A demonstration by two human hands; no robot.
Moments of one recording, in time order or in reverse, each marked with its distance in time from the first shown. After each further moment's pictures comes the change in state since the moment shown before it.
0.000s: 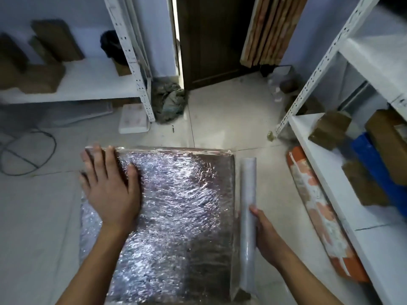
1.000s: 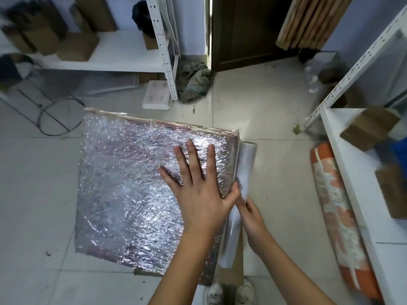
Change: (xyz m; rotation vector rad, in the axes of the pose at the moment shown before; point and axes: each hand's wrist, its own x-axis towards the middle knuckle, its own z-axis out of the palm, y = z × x) left_hand -0.119 0.127 0.026 0.157 -0.152 0.184; right_hand 0.012 0.022 0.005 -0.144 -0.164 -0.214
